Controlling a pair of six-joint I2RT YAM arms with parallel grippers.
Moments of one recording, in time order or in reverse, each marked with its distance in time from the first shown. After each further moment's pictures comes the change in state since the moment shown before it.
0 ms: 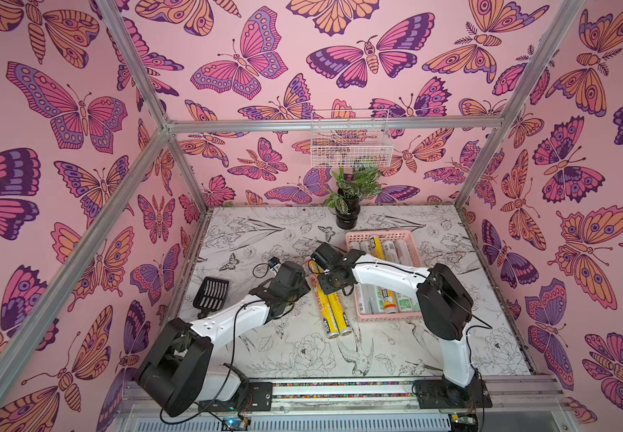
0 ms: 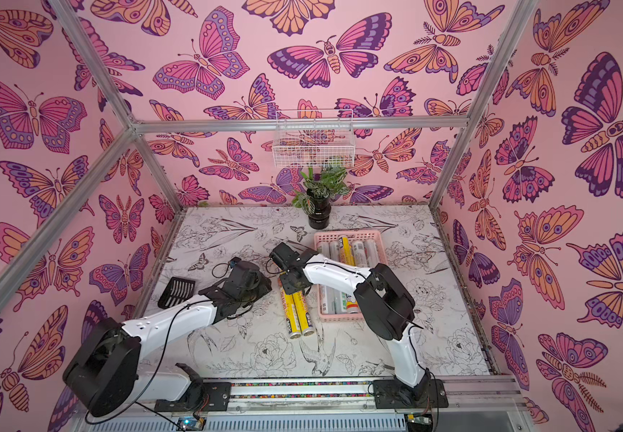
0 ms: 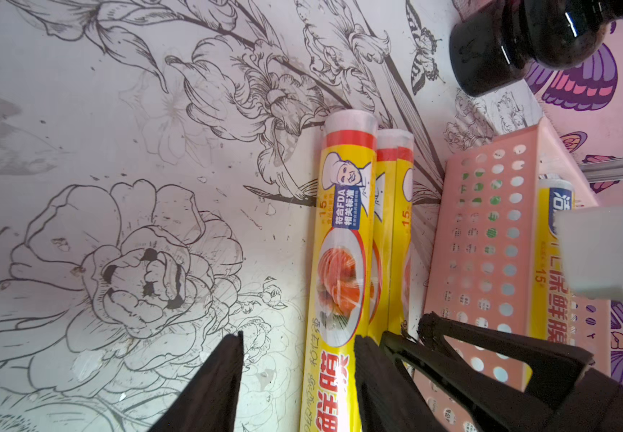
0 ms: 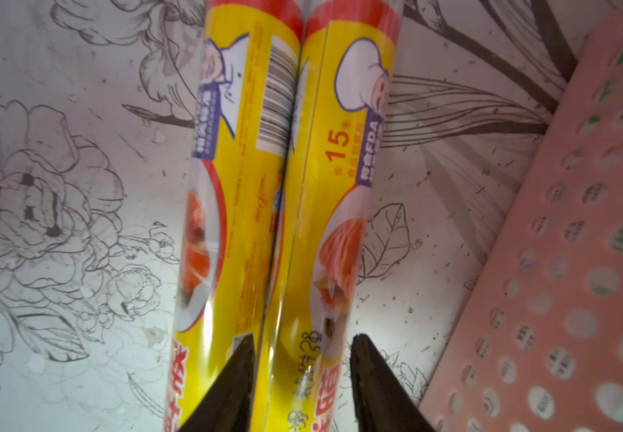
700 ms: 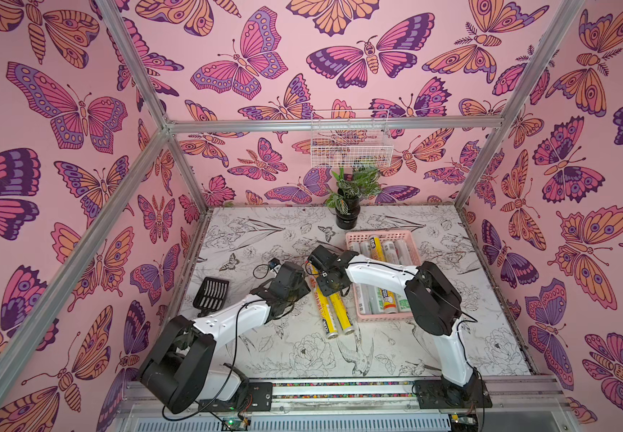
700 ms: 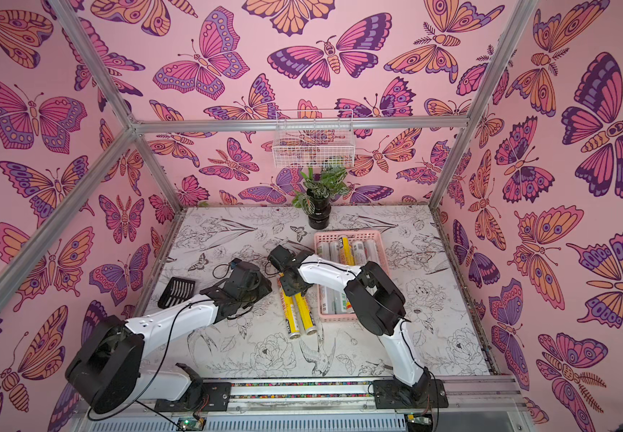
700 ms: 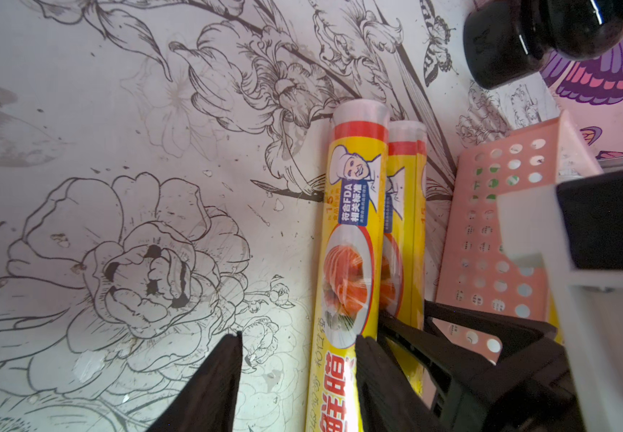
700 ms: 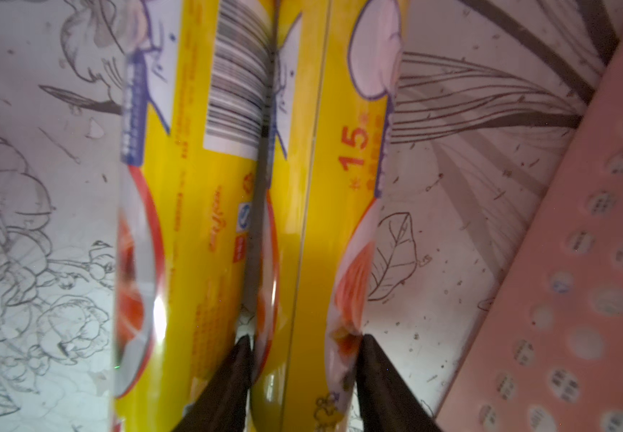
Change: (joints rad) left arm 0.005 0.028 -0.005 0.003 0.016 0.000; right arm 0.000 0.087 0.041 -0.018 0.027 0.001
